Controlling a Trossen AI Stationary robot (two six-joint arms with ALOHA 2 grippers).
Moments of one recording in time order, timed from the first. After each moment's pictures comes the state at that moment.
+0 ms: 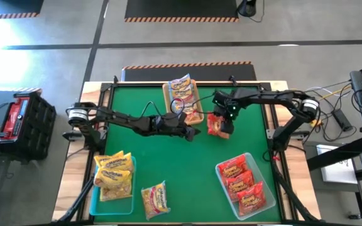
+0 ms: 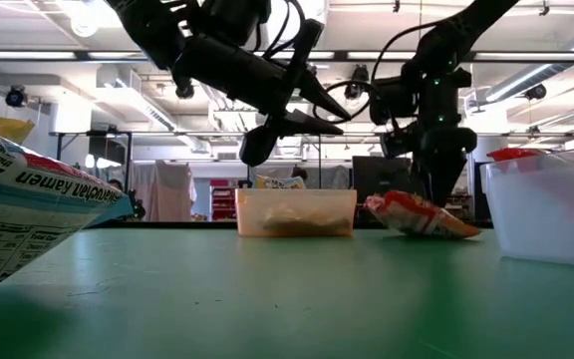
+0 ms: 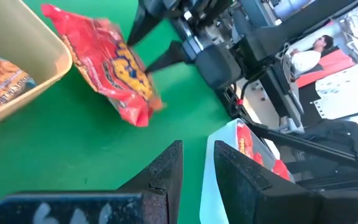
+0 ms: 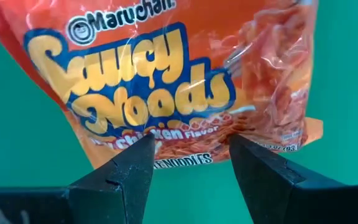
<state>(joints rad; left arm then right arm) 0.04 1.77 1.00 0.39 -0.06 -0.95 -0.49 1.61 1.00 -0.85 -0.16 -0.26</state>
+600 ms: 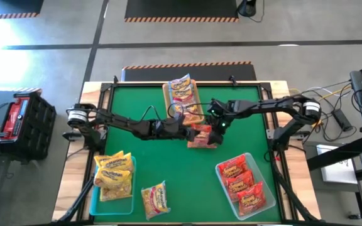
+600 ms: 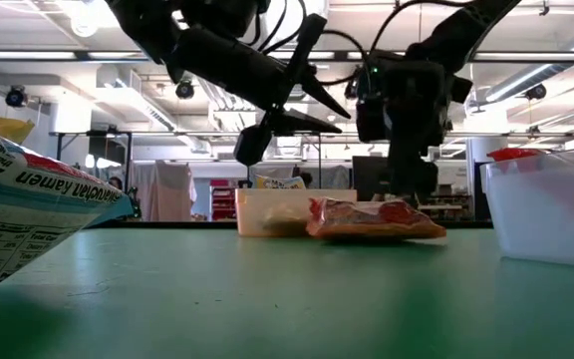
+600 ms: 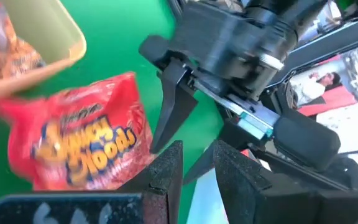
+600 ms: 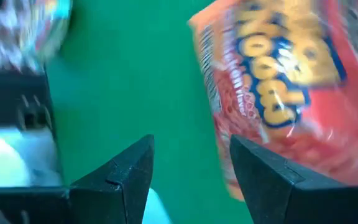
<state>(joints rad) -0.01 1.76 1.00 0.39 -0.19 -1.10 -0.32 1.58 0.90 -0.43 -0.68 0.27</state>
